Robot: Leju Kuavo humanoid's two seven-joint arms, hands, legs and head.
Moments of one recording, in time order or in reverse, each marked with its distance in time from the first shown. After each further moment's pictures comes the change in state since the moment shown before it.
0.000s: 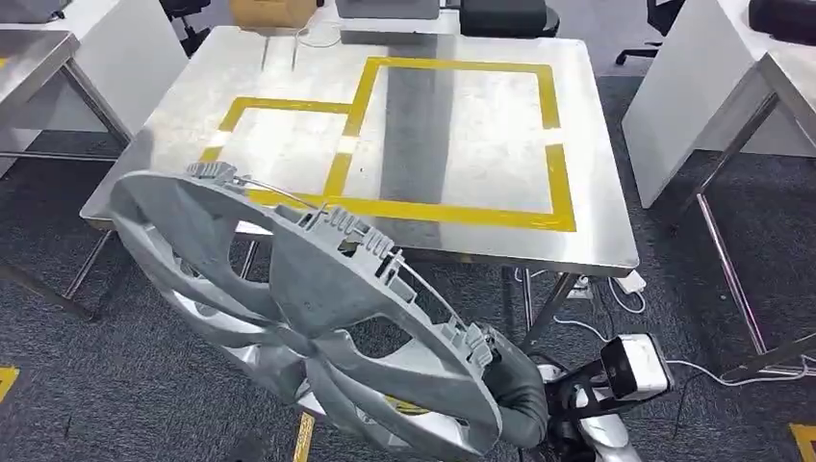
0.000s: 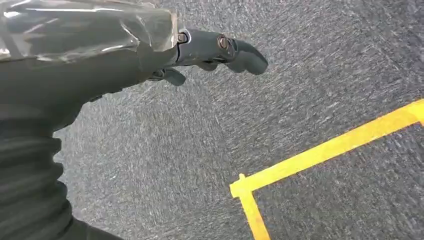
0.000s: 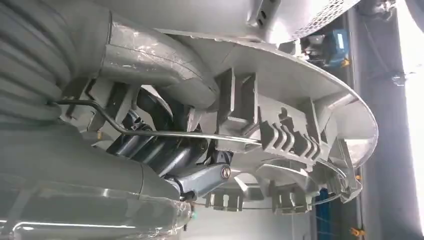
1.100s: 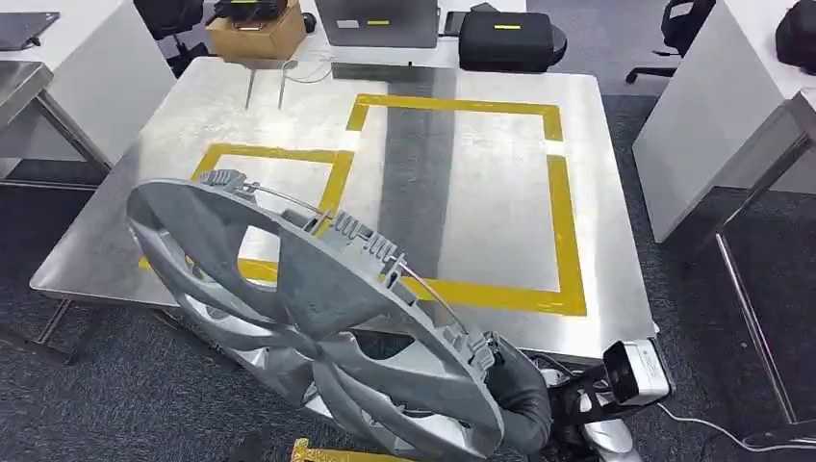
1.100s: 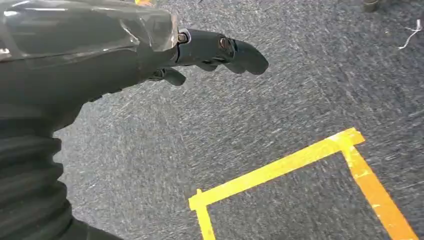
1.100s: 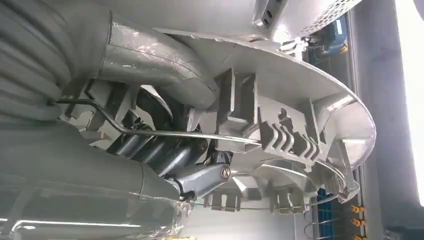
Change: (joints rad) left arm 0.004 -0.002 0.000 -0.001 0.002 0.009 0.005; right arm 0.019 -0.008 -0.013 -0.008 0.005 0.000 -0.001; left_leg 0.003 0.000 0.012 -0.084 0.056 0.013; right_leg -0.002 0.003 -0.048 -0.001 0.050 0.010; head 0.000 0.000
